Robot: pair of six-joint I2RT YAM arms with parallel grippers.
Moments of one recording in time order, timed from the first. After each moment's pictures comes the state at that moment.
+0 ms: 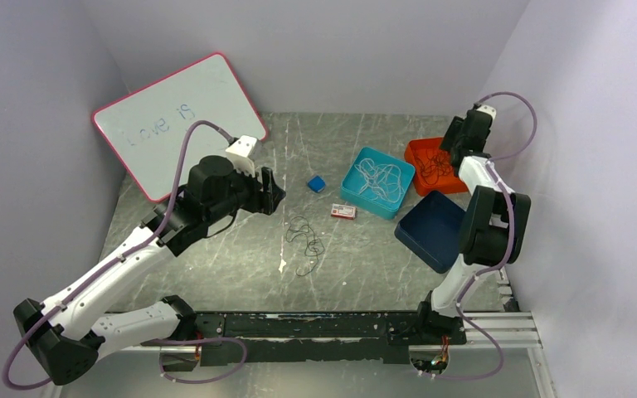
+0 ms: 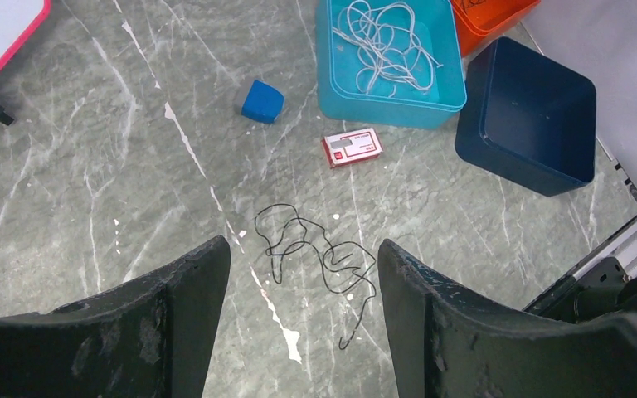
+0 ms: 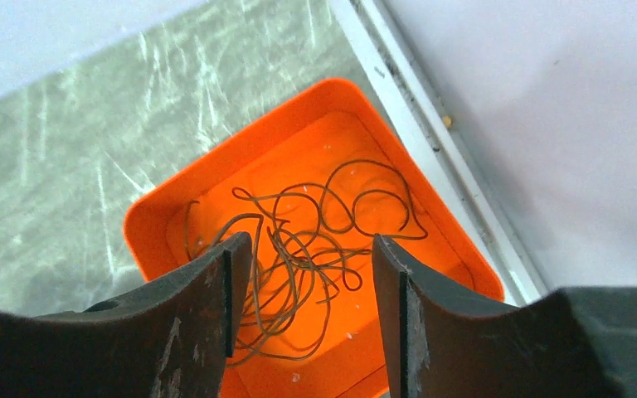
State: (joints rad) left arm -0.71 1.03 1.03 -0.40 -0.07 -0.33; right arm -0.22 1.84 1.28 0.03 0.14 0.15
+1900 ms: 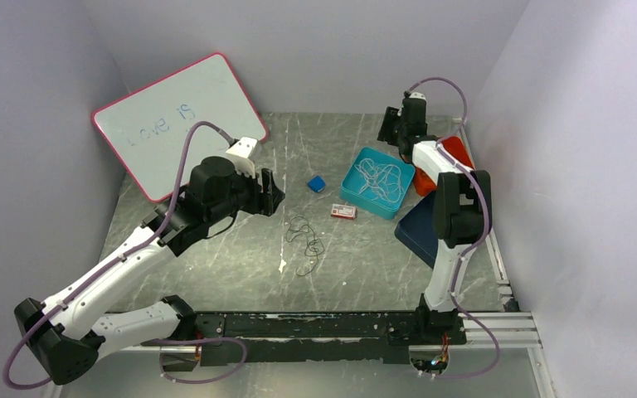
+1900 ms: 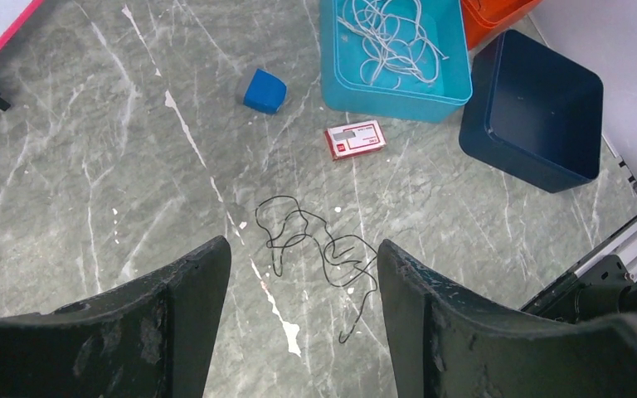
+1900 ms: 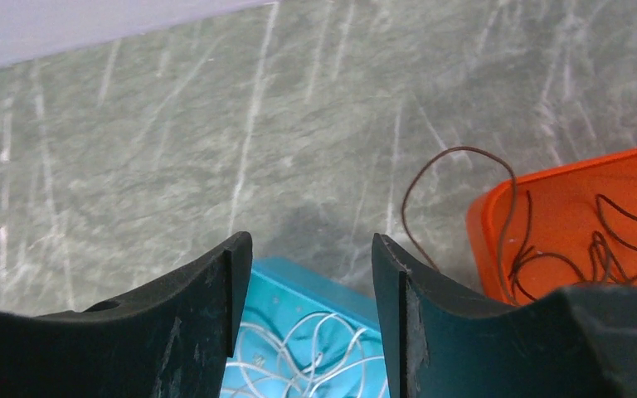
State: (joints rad) left arm -0.71 1.03 1.03 -0.40 -0.07 -0.35; right arm 0.09 1.99 1.48 -0.02 0.00 0.26
